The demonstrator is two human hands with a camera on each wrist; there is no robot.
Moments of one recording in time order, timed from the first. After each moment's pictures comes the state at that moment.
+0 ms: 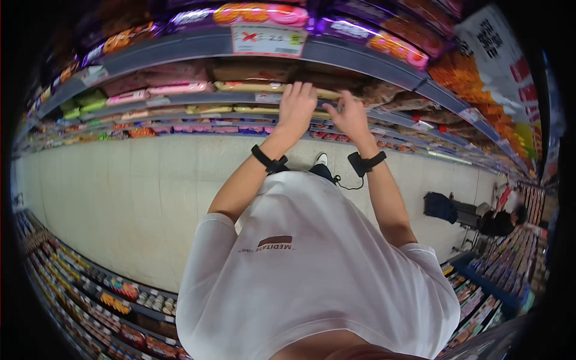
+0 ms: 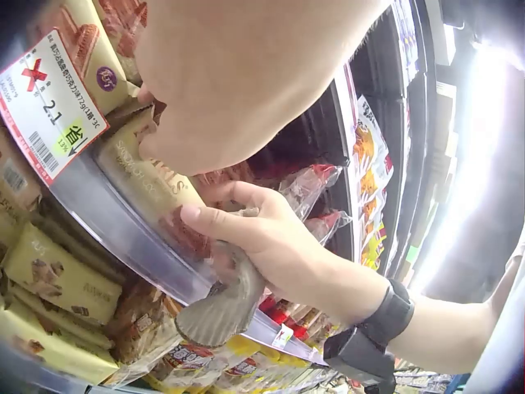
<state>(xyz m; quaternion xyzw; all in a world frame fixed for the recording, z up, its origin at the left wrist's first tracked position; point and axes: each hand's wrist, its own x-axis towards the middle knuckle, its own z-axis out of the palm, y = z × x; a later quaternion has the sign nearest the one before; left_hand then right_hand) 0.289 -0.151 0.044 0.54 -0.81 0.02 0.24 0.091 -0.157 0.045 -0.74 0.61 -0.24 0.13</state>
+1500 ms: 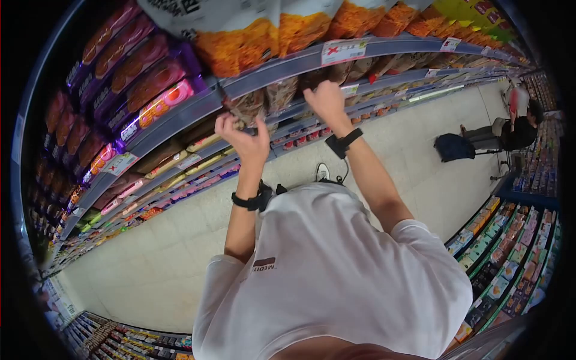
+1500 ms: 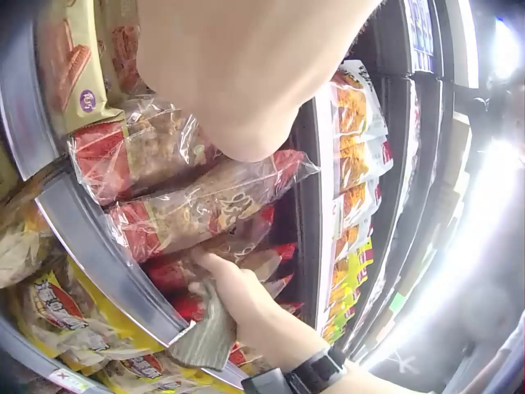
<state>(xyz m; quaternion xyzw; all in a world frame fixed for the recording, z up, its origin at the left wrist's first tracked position) 0.102 -0.143 0.075 0.47 -0.67 -0.03 0.57 -0.138 -0.170 0.074 -0.55 0.79 -0.24 0.10</state>
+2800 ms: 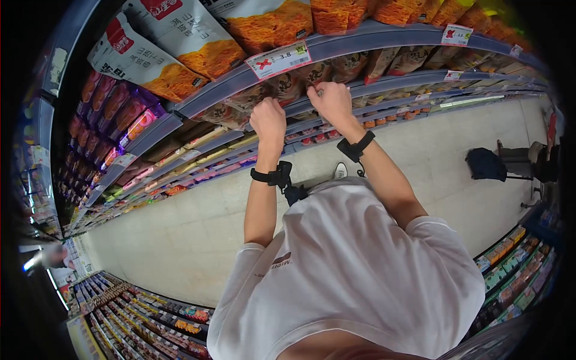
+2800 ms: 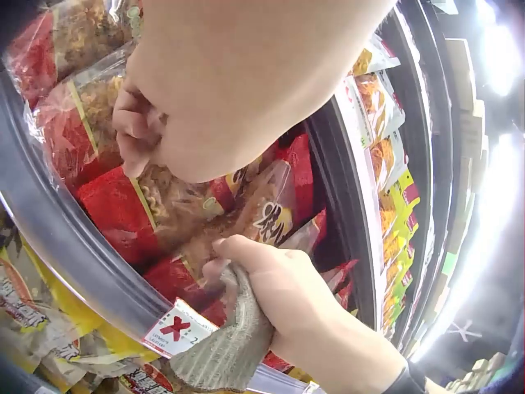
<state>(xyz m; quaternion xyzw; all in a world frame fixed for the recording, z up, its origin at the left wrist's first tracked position) -0.046 -0.158 0.087 0.69 -0.69 -0.02 0.24 -0.227 -0.152 0.081 -0.58 0.70 -0.37 0.22</state>
